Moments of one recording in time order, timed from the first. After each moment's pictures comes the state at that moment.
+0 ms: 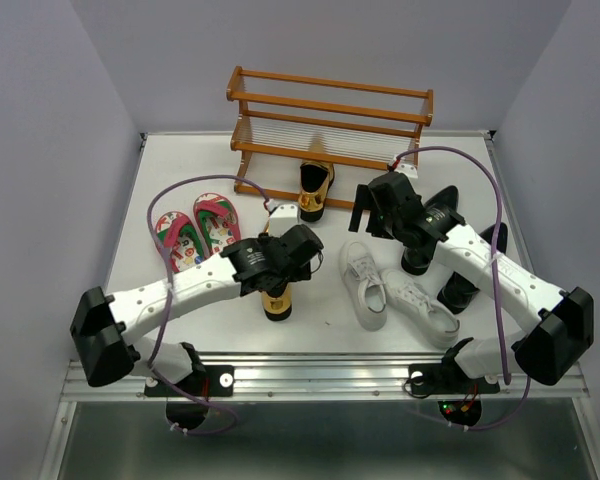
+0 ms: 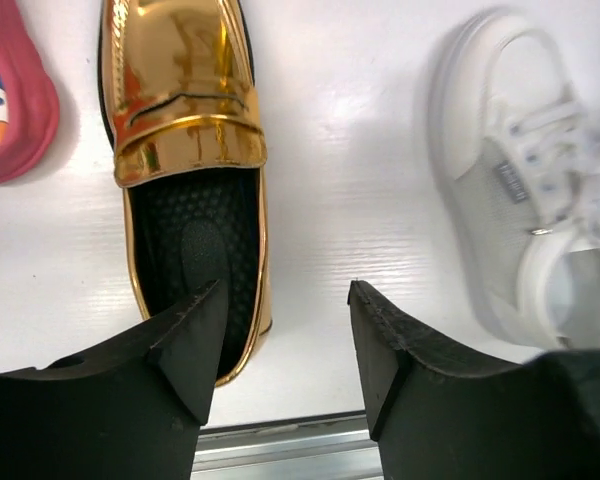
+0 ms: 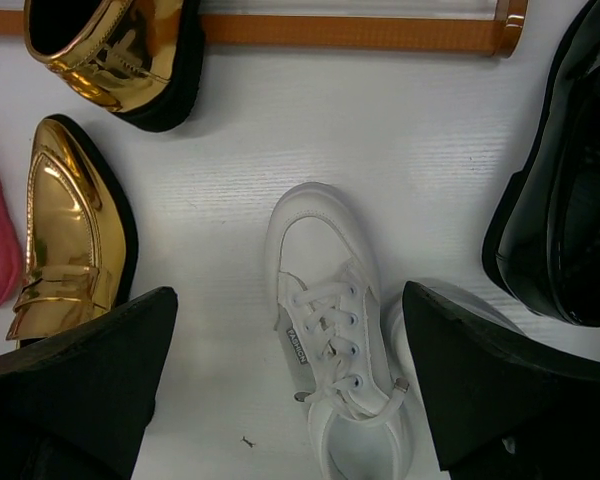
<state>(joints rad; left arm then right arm) -1.04 1.36 1.11 -0.79 -0.50 -0.87 0.64 1.34 1.21 -0.66 0.39 0.66</state>
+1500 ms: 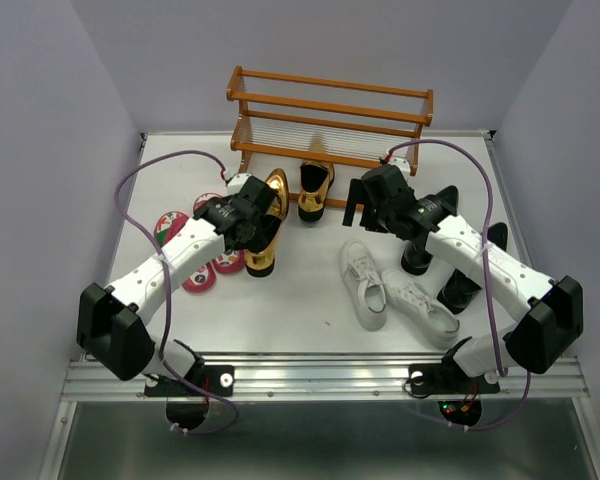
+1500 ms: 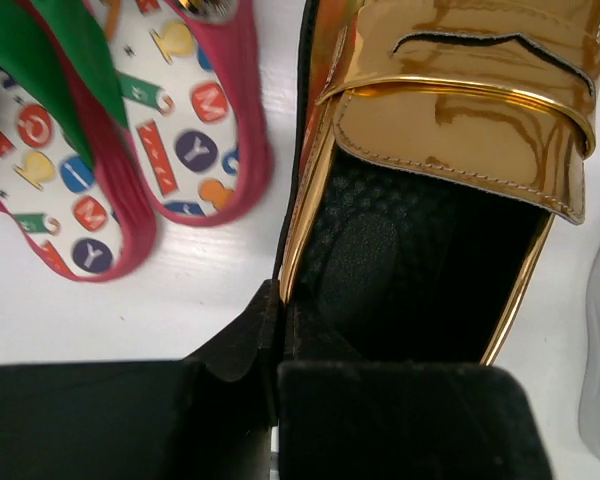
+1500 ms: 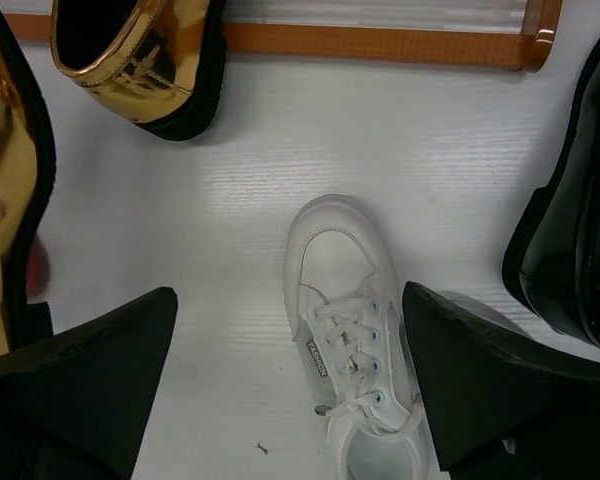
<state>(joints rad) -0.64 1.38 1.20 -0.91 -0.42 -0.69 0.64 1.42 1.28 -0.67 0.37 0.65</state>
